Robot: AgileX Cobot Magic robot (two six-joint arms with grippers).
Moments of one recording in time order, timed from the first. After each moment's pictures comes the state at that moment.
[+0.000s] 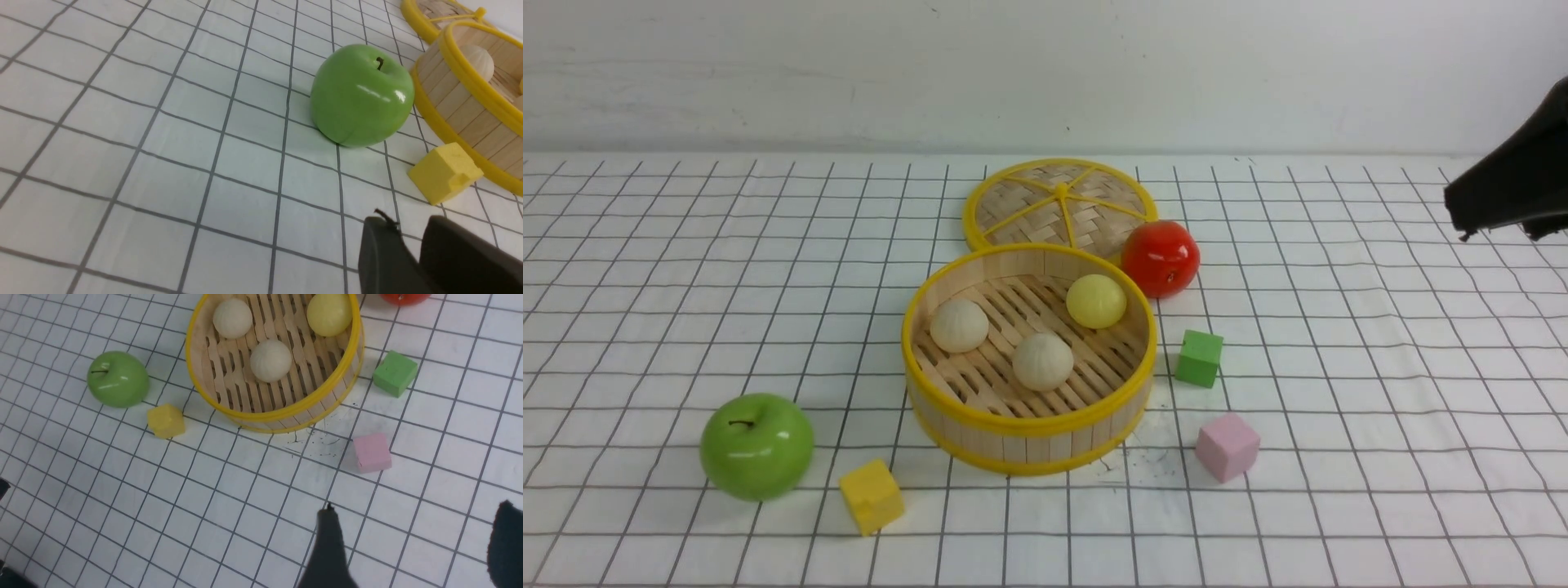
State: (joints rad) right arm 0.04 1.24 -1.45 0.54 1.25 -0.27; left arm -0.07 -0.01 0.03 0.00 0.39 -0.42
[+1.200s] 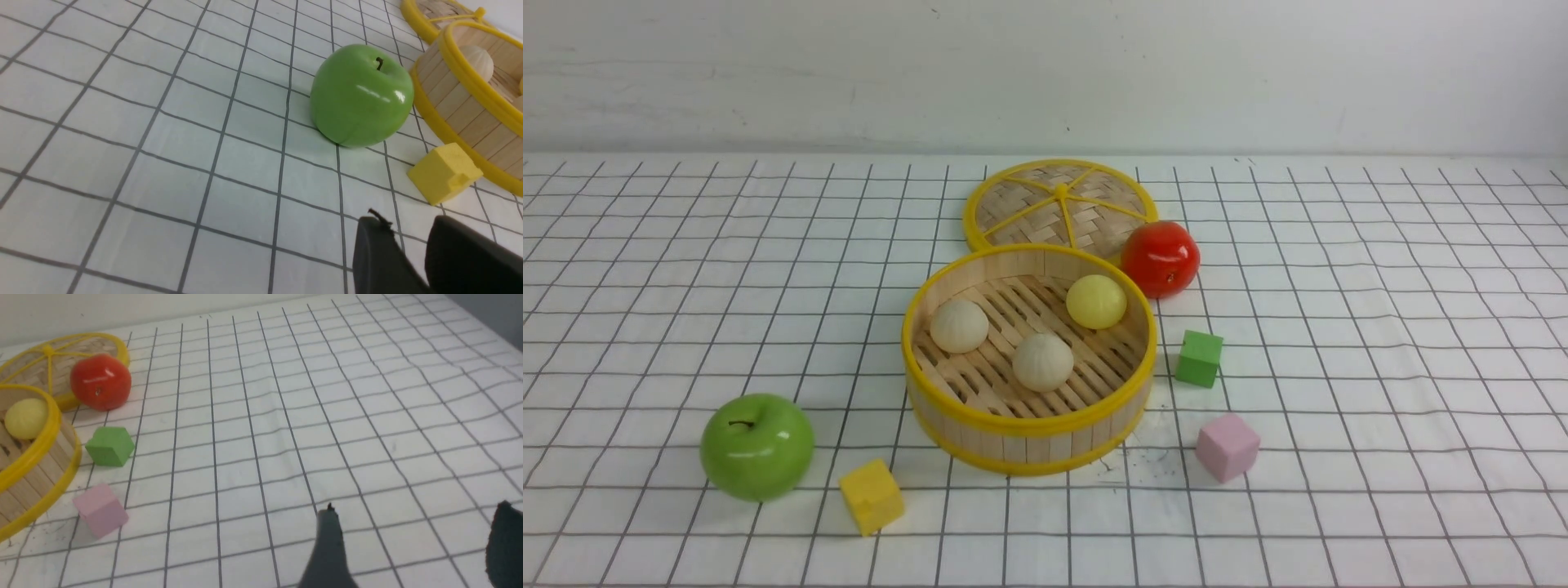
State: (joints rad) right arm 0.04 0.14 -0.26 -0.22 0.54 0.38; left arm -0.07 -0.01 0.03 0.00 0.38 -0.42
